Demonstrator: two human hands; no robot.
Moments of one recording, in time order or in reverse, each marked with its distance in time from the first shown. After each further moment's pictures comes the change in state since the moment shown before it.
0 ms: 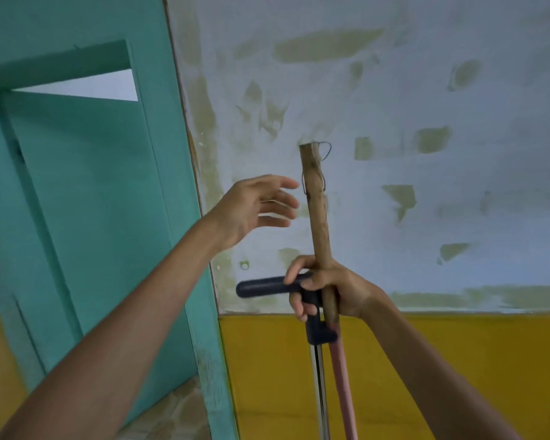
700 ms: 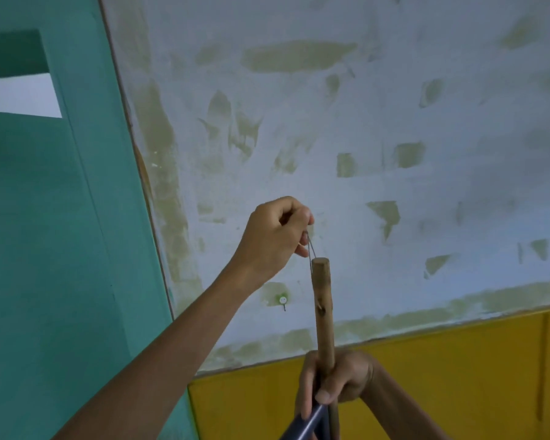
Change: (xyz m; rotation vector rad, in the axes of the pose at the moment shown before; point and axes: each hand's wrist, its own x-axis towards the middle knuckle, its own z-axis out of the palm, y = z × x) left_hand 0.073 -0.050 -0.024 0.264 0.015 0.333; right_hand 0.057 0.106 -0.056 0.077 -0.095 0.228
